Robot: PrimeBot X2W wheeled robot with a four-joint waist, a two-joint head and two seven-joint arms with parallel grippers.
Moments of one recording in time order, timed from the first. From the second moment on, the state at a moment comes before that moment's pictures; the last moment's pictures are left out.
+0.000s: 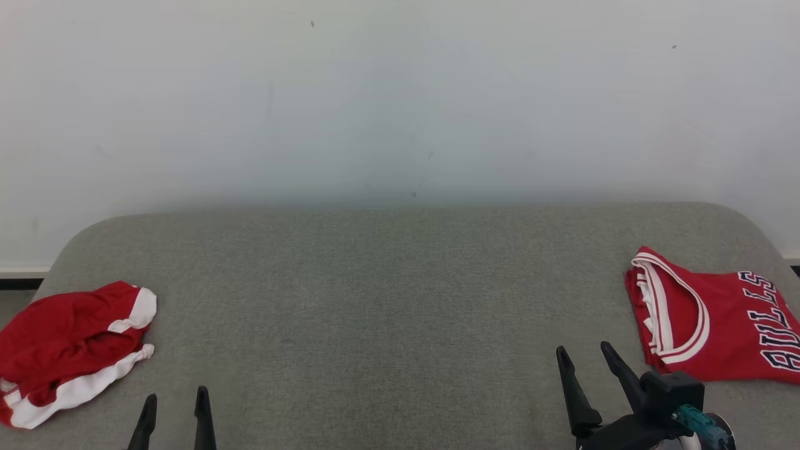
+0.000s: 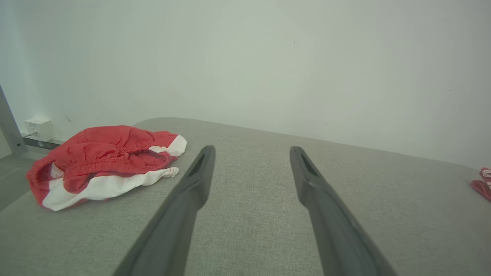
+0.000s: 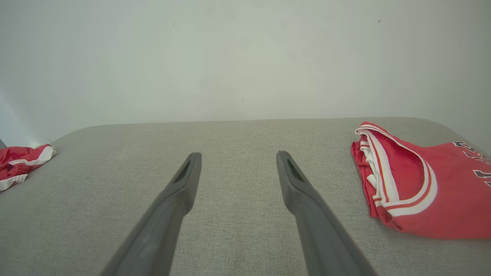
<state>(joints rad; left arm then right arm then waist) 0.09 0.05 0.07 0.15 -0.19 -0.04 -0.26 -0.05 -0.05 0.08 0.25 0.16 0.13 -0.05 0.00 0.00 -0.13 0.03</state>
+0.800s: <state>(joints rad) 0.11 0.10 0.08 0.14 -0.18 -0.04 -0.24 -0.04 -0.05 0.12 0.31 0.22 0.13 -0.10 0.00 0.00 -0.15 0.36</state>
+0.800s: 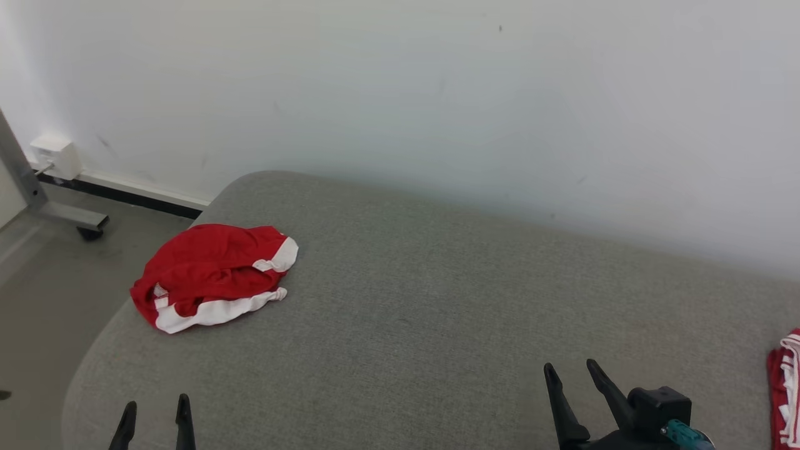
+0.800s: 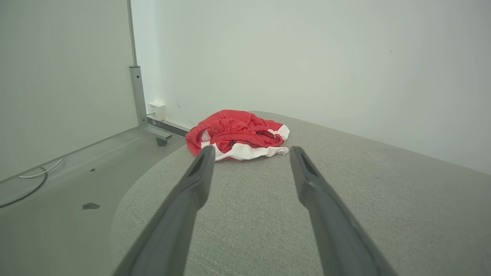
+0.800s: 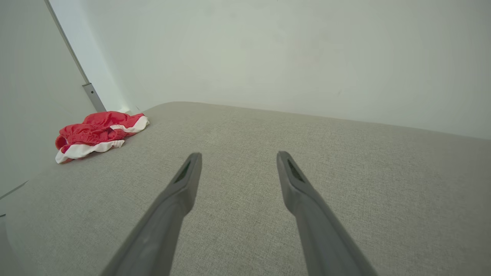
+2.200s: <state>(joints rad) -0.44 0.20 0.22 0.50 -0.49 -0.09 -0.10 -0.22 -0.08 0.22 0.10 0.10 0.13 0.01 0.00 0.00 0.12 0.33</state>
